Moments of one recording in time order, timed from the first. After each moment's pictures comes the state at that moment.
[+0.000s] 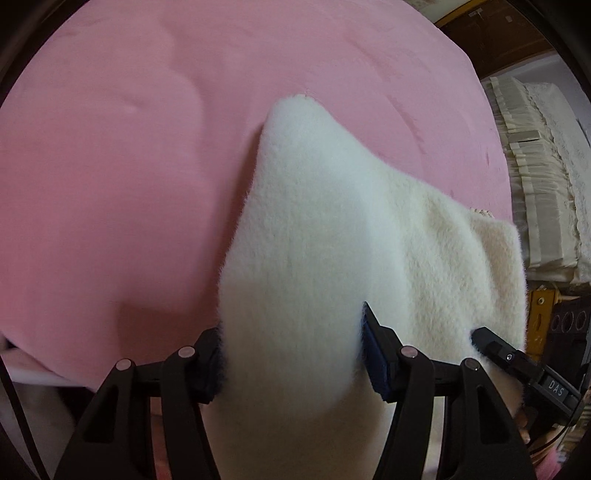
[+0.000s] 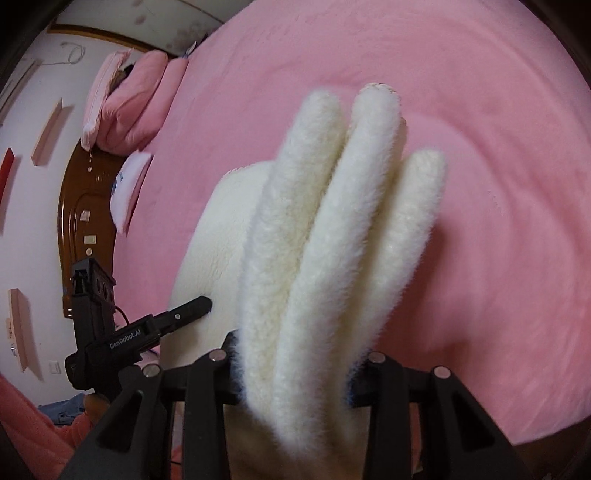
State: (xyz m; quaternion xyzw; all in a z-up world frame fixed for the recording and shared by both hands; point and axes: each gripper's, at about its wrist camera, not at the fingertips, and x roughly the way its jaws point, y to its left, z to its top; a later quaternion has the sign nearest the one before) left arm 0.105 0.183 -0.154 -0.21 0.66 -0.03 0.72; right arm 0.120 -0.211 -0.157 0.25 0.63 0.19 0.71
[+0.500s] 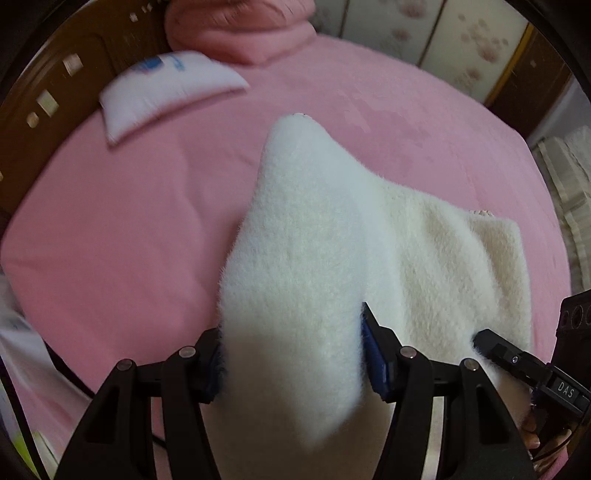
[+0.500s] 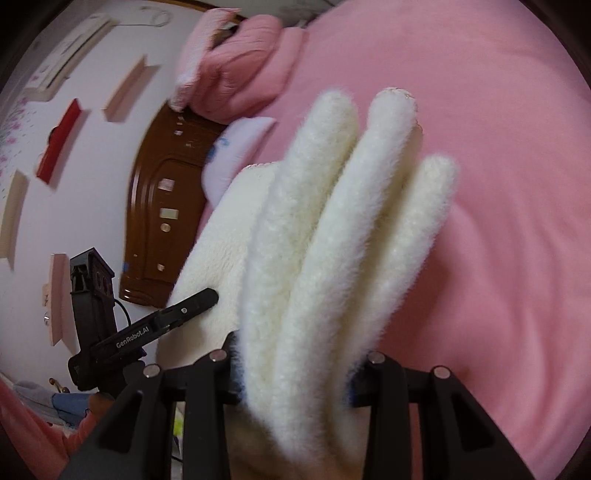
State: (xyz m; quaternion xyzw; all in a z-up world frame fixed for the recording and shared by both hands) left arm 0.152 0.521 -0.027 -0.11 0.53 0.12 0.83; right arm 0.188 0.146 -0.121 0.28 0.55 0.36 0.70
